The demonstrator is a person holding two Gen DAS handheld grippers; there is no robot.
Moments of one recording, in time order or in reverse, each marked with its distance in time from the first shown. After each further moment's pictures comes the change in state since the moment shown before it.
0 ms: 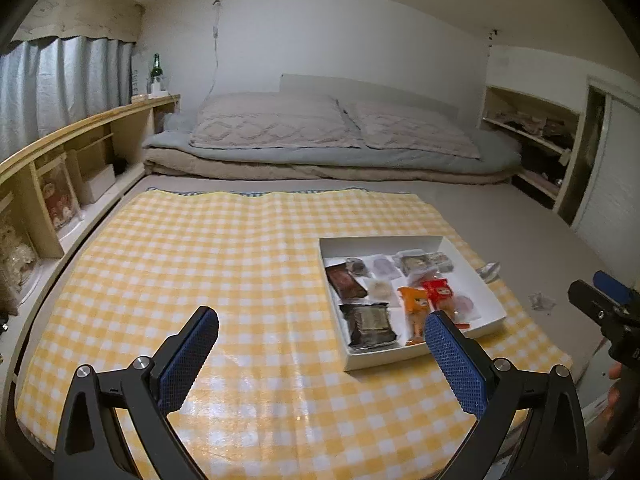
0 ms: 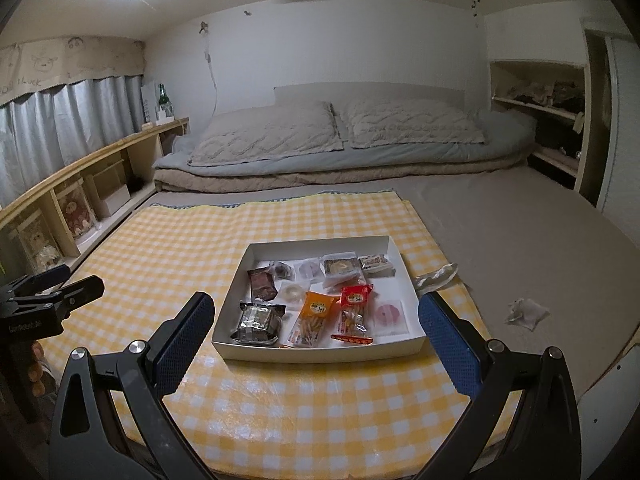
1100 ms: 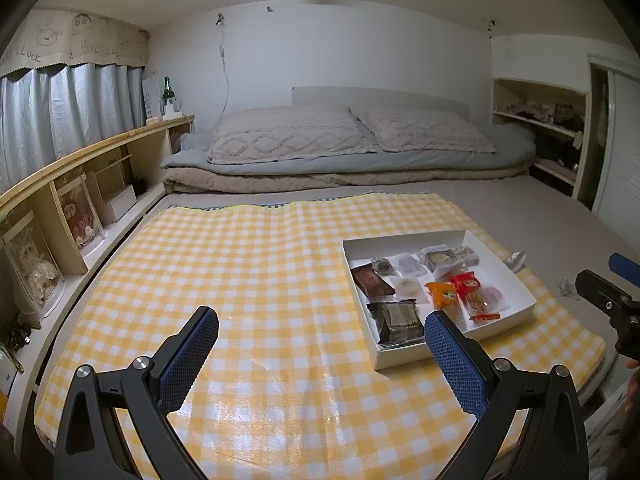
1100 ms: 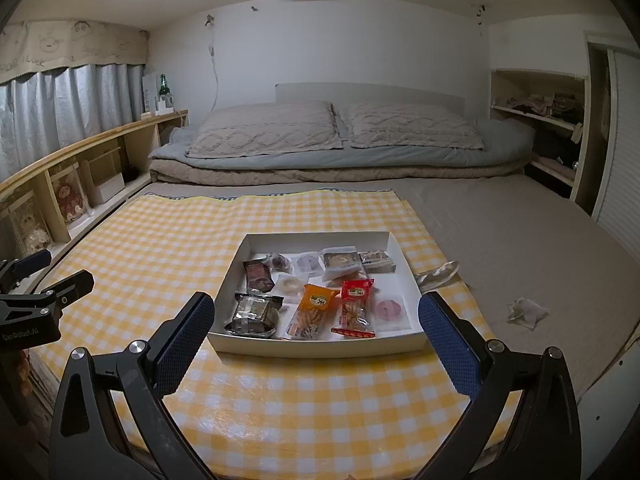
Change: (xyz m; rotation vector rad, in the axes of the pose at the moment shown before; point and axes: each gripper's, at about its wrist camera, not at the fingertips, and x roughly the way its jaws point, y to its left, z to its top) left arm 0.017 0.000 -0.027 0.070 -0.048 0.077; right arm 0.013 0.018 -0.022 -0.045 -0.011 -0.029
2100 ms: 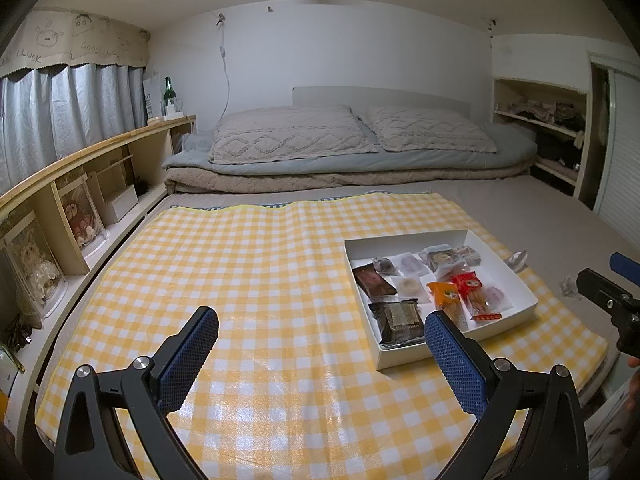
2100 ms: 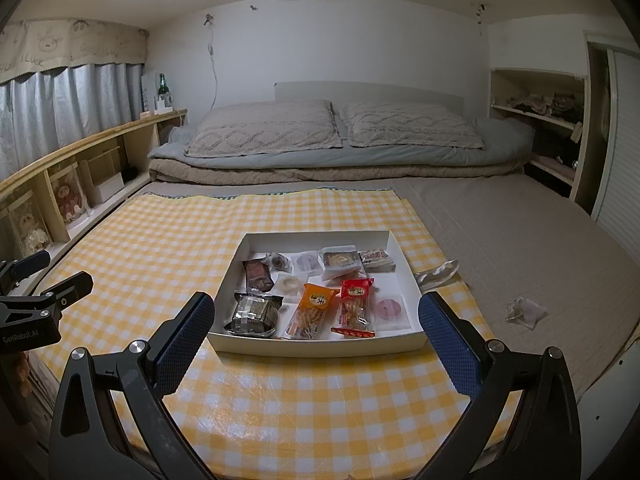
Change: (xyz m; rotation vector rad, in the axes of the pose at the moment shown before) left arm 0.004 0.002 -0.004 0.002 -0.002 -0.001; right arm 0.000 -0.001 -0.002 0.002 0.001 0.000
